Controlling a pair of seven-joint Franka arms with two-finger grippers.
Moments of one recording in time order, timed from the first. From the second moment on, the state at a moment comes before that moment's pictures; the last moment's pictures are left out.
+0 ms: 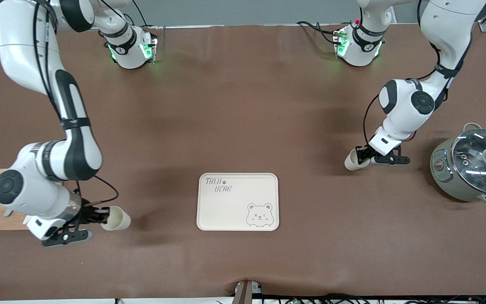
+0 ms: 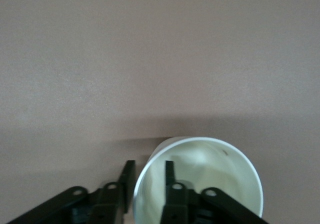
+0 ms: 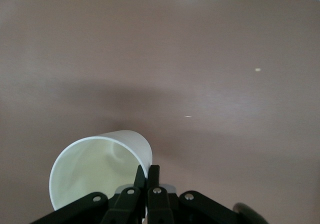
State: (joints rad) left arm 0.20 0.31 -0.30 -2.41 -0.04 2.91 -0.02; right arm 0.06 0.74 -0.04 -1.27 0.10 2.12 -0.21
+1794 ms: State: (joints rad) left arm -0.06 0.07 -0.08 -1.37 -0.02 1.41 0.01; right arm -0.05 0.78 -0.03 -1.34 0.10 2.12 -0.32
